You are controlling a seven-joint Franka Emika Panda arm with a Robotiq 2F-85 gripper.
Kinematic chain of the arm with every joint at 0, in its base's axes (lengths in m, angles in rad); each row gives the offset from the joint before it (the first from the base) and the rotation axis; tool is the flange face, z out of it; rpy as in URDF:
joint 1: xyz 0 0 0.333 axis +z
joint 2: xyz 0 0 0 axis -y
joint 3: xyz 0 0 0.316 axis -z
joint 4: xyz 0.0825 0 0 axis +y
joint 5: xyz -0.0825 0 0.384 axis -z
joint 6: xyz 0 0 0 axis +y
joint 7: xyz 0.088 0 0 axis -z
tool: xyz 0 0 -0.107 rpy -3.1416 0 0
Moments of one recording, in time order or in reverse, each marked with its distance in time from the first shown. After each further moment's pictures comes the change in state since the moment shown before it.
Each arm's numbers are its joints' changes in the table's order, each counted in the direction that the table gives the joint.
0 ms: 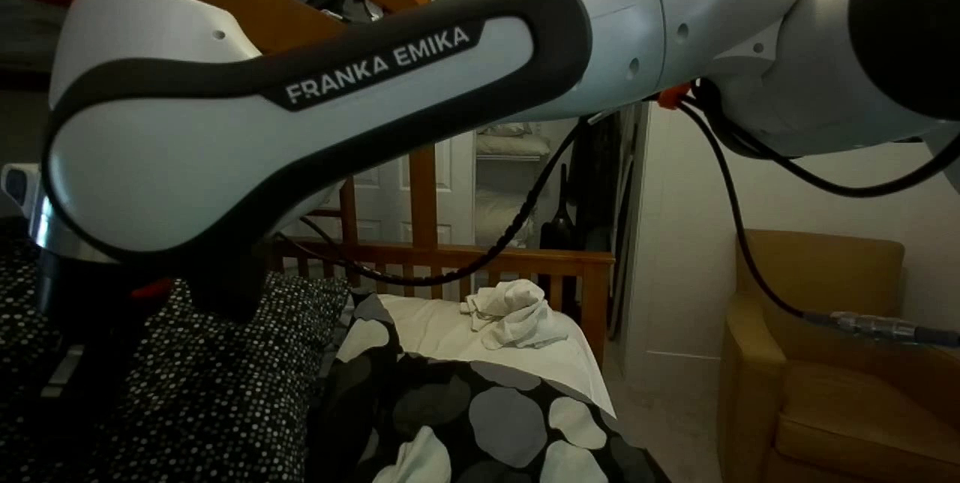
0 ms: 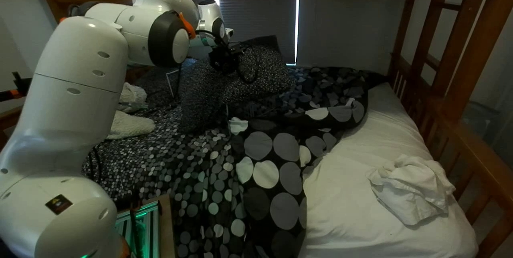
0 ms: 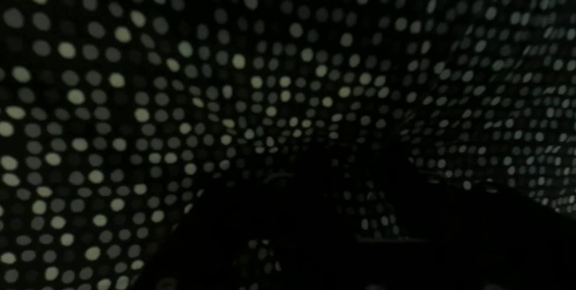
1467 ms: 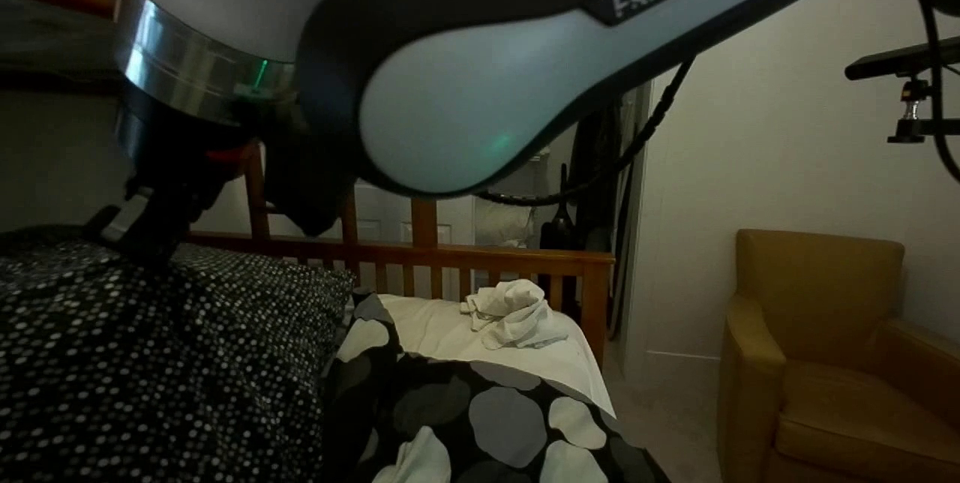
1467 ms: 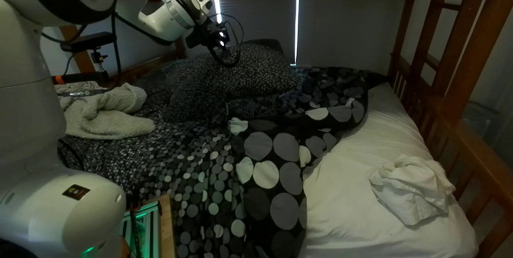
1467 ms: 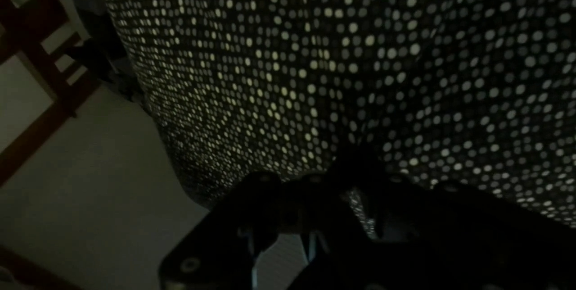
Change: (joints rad) arm 0.228 0.481 0.305 0.472 0.330 -0.277 0.568
